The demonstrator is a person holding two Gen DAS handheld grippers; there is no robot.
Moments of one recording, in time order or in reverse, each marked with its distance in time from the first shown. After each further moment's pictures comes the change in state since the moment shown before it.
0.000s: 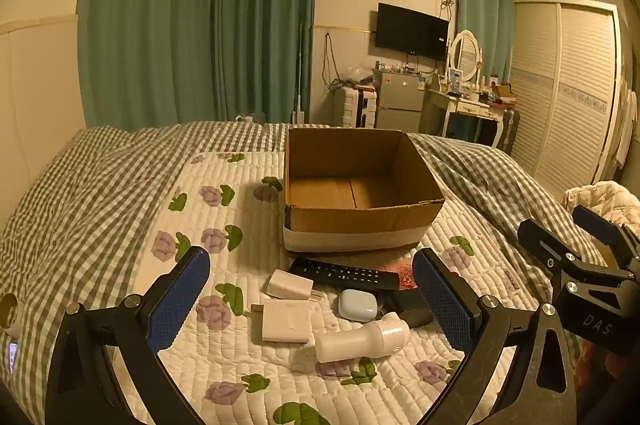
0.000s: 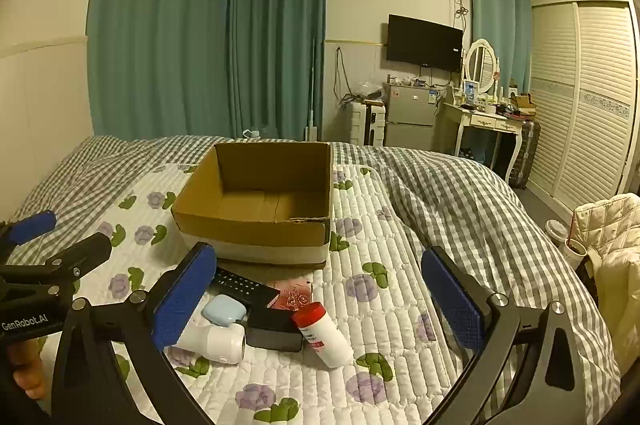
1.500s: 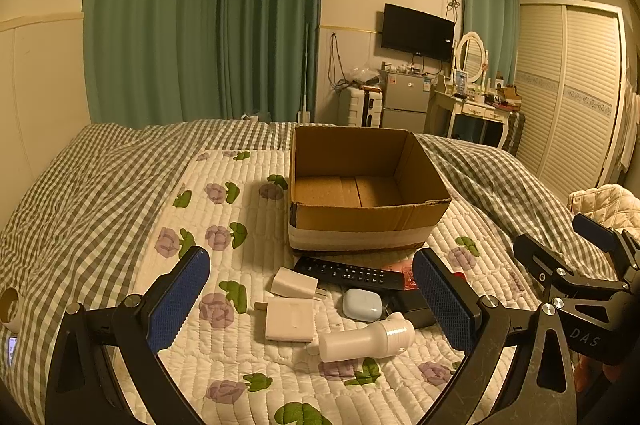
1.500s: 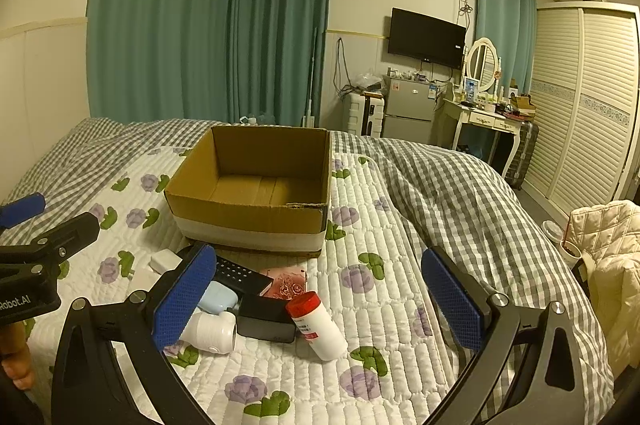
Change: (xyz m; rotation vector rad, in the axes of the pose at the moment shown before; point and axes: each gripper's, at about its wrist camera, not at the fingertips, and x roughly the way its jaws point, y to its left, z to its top) left arm 0.004 0.004 -0.002 -0.024 0.014 0.000; right arm 0.011 0.004 -0.008 -0.037 0.036 -0.020
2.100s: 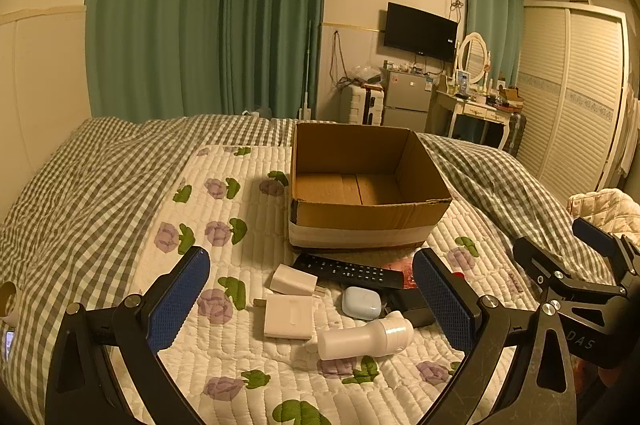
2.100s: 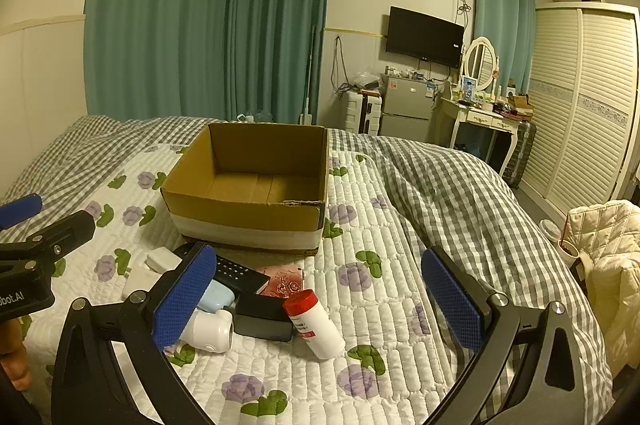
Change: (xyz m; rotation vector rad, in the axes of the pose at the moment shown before) left arm 0.001 0.002 -0.001 -0.016 0.012 0.002; right arm 0.000 0.000 -0.002 -0.005 0.003 -0.009
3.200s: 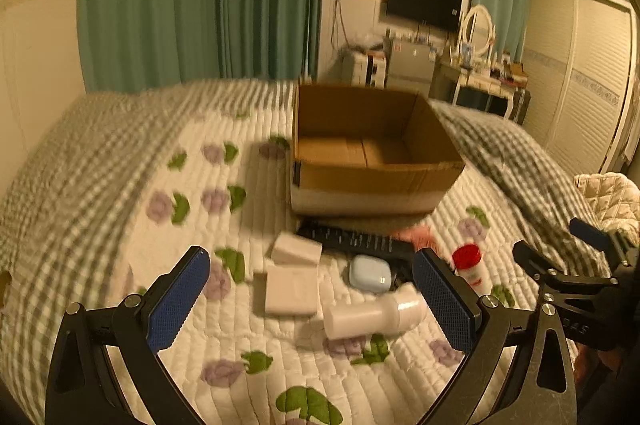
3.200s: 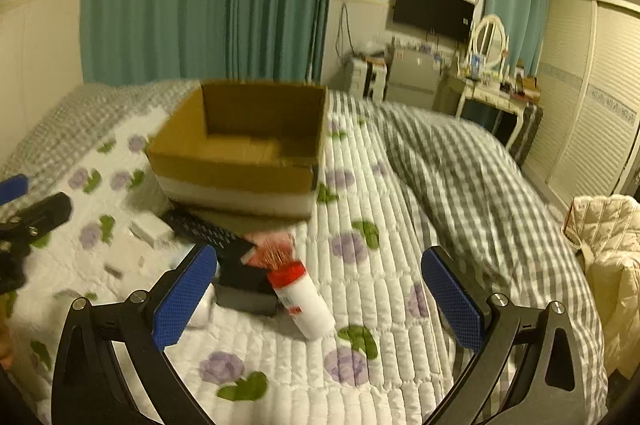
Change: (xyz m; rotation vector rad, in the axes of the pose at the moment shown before) left arm 0.033 0.007 -0.014 -0.003 0.154 -0.005; right arm 0.039 -0.007 -0.014 -0.037 0.171 -0.002
